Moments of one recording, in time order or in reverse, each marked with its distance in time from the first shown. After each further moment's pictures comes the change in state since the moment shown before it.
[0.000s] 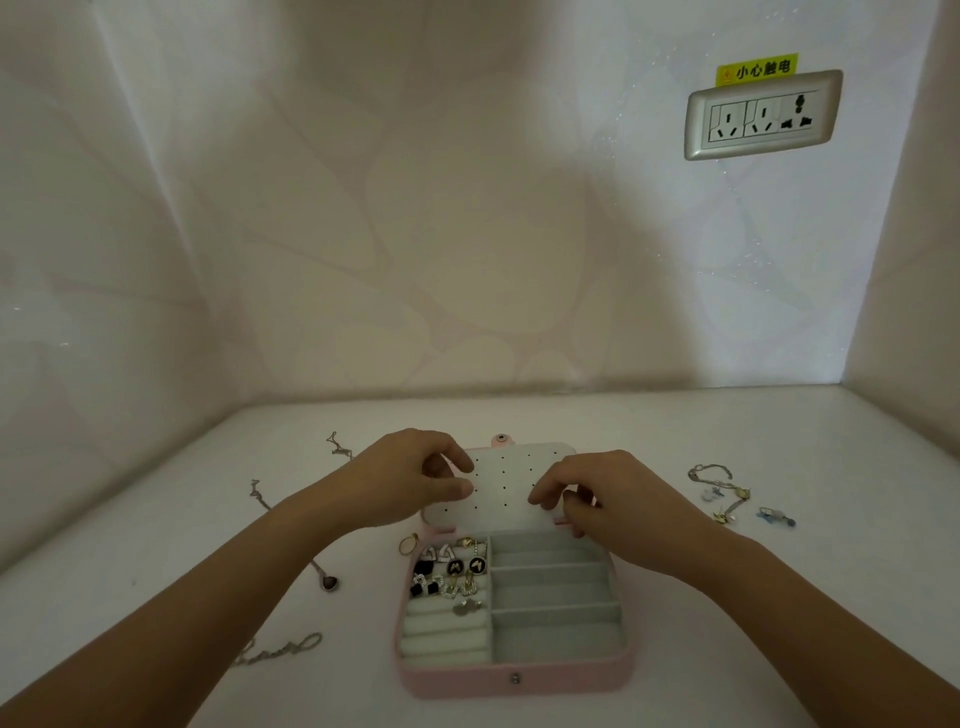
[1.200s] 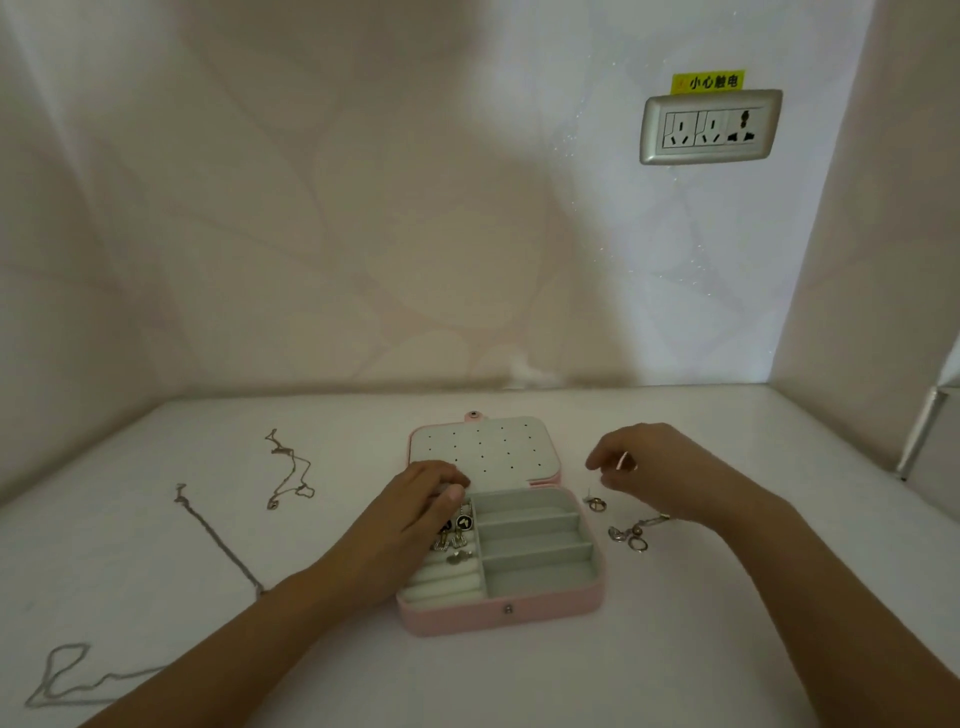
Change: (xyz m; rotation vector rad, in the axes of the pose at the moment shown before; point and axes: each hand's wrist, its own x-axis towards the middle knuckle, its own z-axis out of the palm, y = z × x) left_hand 0.005 -0.012 0.072 -0.247 0.163 0.223; right_hand -0.009 0.047 -0.055 -0.305 -0.015 0.333
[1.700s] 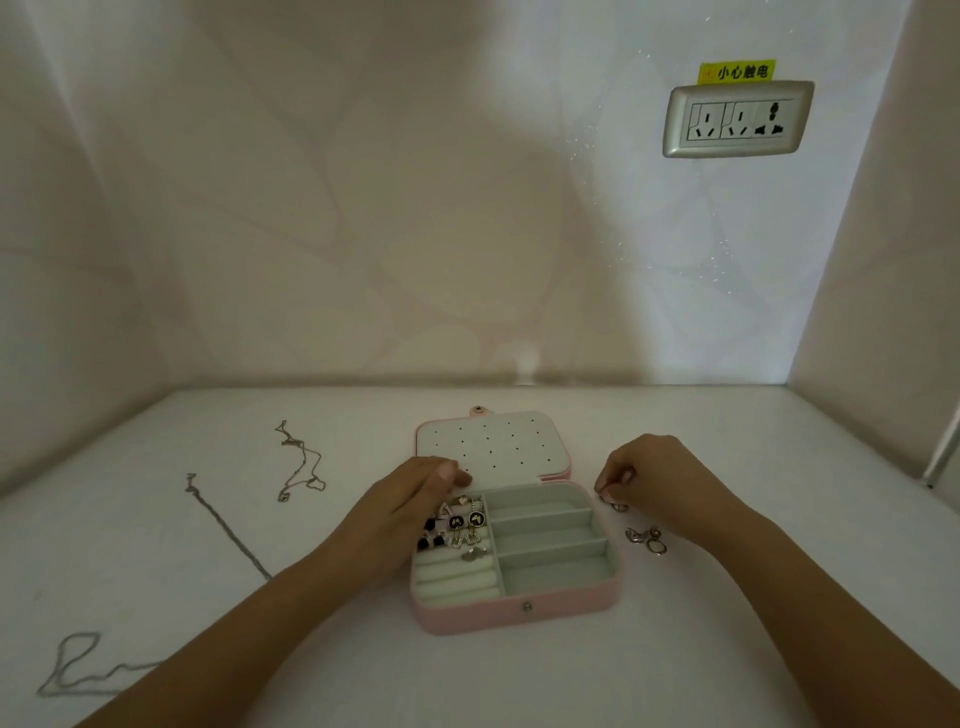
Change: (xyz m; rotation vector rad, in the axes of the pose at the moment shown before) left_hand -0.003 0.002 -0.012 -0.256 0.045 -0.195; right_hand 0.014 -0.004 0.025 0.075 0.027 0.091
